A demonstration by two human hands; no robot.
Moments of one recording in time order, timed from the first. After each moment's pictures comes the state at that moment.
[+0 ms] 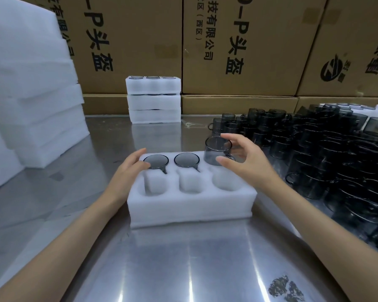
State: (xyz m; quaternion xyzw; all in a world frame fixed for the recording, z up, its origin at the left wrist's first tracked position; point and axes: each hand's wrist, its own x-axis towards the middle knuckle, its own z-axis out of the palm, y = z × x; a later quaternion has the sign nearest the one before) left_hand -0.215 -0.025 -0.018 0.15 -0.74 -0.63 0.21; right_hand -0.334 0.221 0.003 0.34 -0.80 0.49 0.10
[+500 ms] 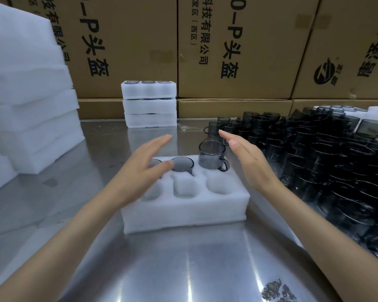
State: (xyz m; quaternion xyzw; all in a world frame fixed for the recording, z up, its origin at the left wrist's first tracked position) left_hand -0.210 0.006 0.020 -0.03 -0.90 -0.39 0.21; right_hand -0.335 0.229 0.012 0.36 -0.76 0.53 0.08
